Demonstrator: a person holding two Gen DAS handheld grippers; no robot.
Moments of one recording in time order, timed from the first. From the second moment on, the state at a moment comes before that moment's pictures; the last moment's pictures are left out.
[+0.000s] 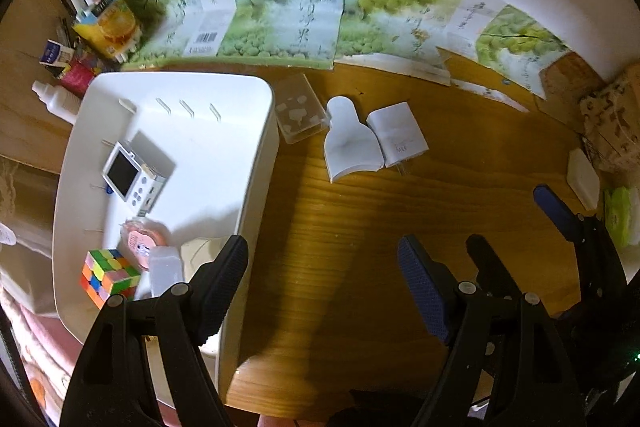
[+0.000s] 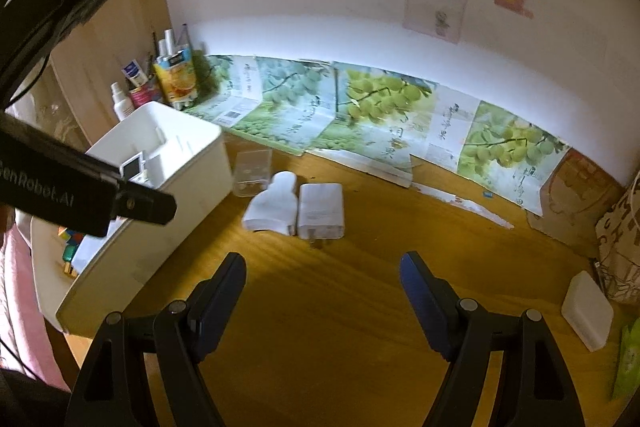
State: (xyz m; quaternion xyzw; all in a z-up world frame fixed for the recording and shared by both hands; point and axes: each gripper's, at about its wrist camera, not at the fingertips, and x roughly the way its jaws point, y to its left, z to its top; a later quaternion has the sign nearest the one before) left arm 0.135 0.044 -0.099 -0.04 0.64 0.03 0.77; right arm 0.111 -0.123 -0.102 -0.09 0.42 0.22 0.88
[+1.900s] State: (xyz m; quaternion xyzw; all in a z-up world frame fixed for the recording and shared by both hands) left arm 0.232 0.032 -0.198 -0.14 0.72 0.12 0.67; right arm 0.207 -0.094 -0.202 -0.05 0.48 0.29 0.83
